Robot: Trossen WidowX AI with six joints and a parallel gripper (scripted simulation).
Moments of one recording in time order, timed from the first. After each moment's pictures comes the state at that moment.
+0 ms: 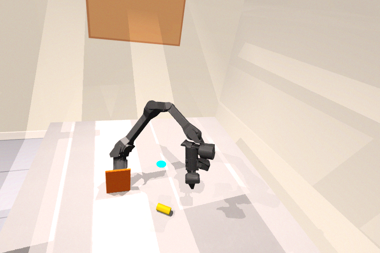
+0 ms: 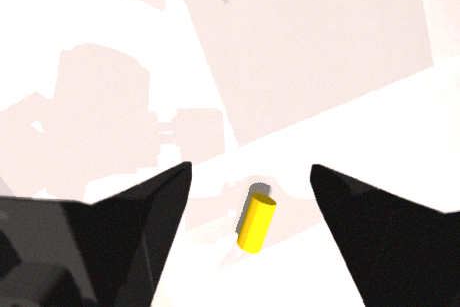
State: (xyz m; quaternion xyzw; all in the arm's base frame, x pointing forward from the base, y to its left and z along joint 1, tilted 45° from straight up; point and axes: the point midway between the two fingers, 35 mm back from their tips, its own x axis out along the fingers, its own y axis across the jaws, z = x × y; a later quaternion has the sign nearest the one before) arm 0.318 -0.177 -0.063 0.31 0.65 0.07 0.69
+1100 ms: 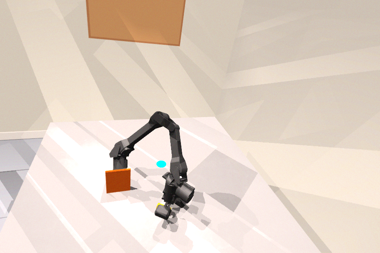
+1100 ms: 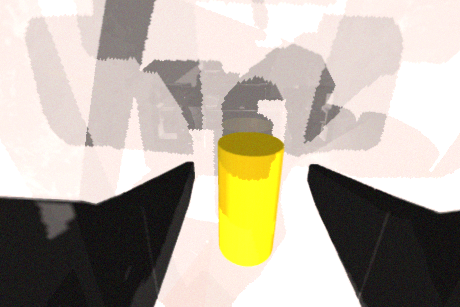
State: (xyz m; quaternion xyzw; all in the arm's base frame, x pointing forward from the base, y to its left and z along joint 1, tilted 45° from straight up) arm 0.215 -0.104 -0.181 0.45 0.70 0.06 0.55
